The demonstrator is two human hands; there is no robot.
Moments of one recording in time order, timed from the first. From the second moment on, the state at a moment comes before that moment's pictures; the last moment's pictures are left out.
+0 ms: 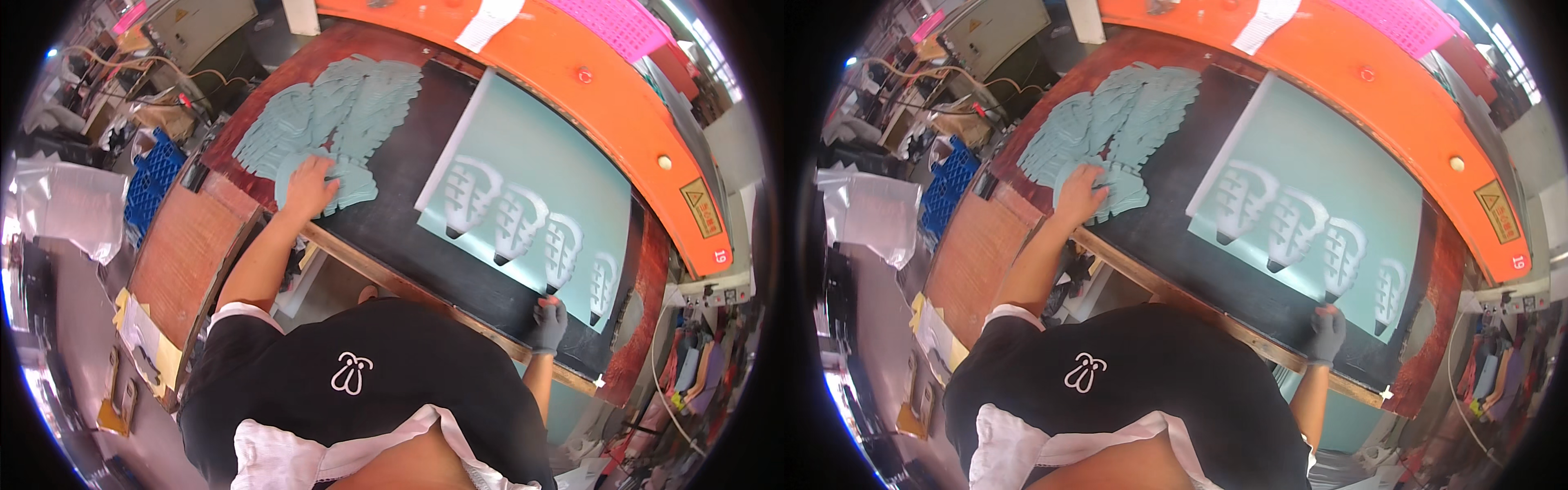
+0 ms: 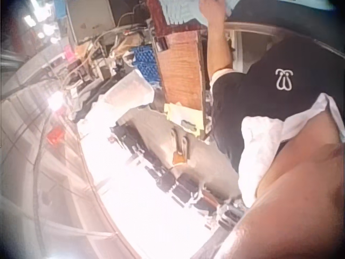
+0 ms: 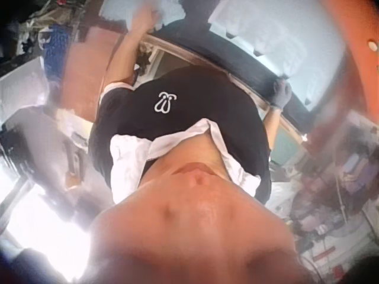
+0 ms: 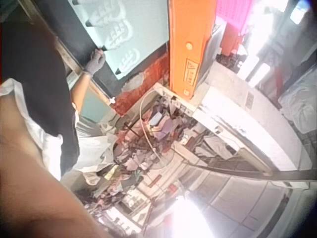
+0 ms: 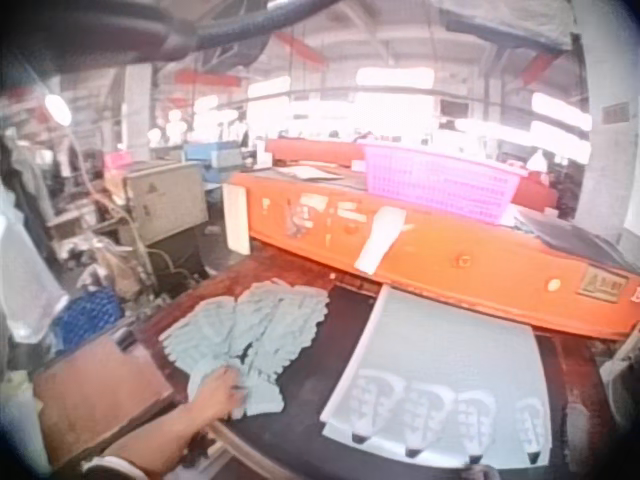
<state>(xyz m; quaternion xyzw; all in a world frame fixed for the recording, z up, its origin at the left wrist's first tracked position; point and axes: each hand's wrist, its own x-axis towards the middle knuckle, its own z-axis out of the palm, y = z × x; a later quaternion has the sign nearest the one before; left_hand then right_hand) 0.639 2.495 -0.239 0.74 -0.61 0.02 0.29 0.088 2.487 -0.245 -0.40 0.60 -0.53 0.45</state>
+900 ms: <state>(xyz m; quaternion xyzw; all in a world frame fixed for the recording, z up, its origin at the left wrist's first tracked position) 0.739 2.385 -0.205 0.55 -0.68 -0.46 -0.17 0.480 2.450 -0.266 -0.30 0.45 -0.17 0.82</state>
